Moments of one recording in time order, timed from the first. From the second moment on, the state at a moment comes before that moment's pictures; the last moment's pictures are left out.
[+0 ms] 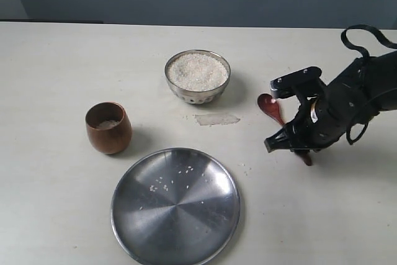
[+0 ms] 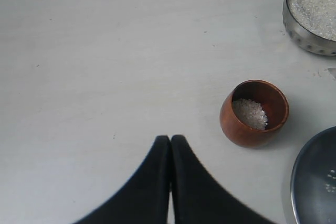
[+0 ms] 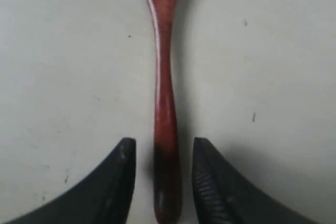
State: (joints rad) left arm -0.02 0.84 -0.72 0.03 0.71 -0.04; right arm 0.39 1.78 -0.78 -0.36 0.34 0.33
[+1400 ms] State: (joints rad) left arm -0.02 0.84 -0.72 0.03 0.71 -0.04; right arm 0.31 1.69 -0.56 -0.39 0.01 0.31
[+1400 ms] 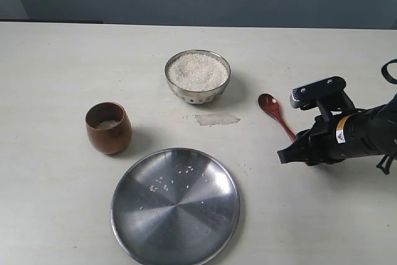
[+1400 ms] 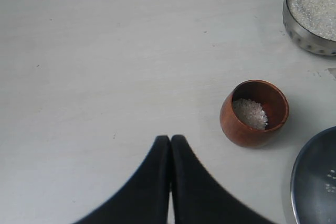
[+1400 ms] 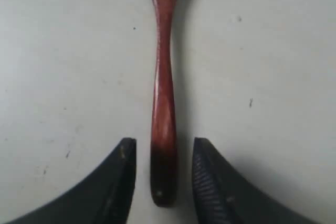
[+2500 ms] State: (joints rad) left arm -0.02 0.84 -0.72 0.03 0.71 -0.04; right arm 0.45 1.52 -0.90 -0.43 0.56 0.06
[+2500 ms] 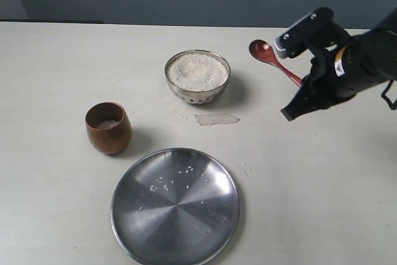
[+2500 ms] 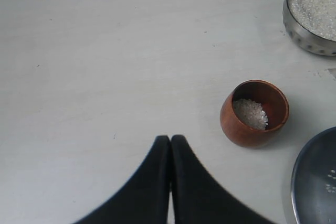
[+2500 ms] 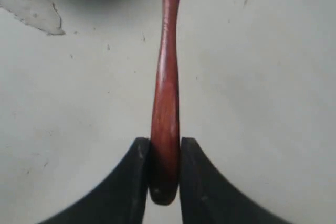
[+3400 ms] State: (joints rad) left arm -0.02 0.84 -0.72 0.03 0.71 -0.04; right arm 0.77 1.93 -1.36 -1.02 1.16 0.02
